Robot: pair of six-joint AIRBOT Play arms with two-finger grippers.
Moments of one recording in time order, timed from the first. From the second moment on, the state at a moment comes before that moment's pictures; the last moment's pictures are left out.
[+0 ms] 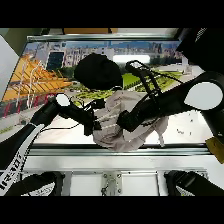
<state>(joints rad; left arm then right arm) -0.34 -1.33 0.97 0.84 -1.28 -0.26 0.58 -1.07 1.47 -1.12 1.48 1.55</state>
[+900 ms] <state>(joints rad) -0.34 -1.33 0.97 0.84 -1.28 -0.26 0.08 -1.07 1.43 -0.82 1.58 0.79</state>
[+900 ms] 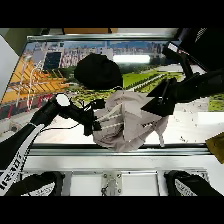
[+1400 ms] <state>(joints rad) -0.34 -1.33 0.97 0.84 -1.29 -0.26 -0.49 -1.26 1.19 -0.50 1.75 0.13</state>
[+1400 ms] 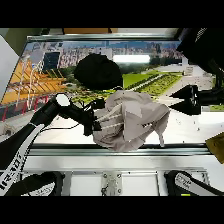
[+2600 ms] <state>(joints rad) -0.34 -1.34 0.97 0.85 -1.31 -0.26 -0.26 -1.62 1.16 -0.43 1.81 -0.23</state>
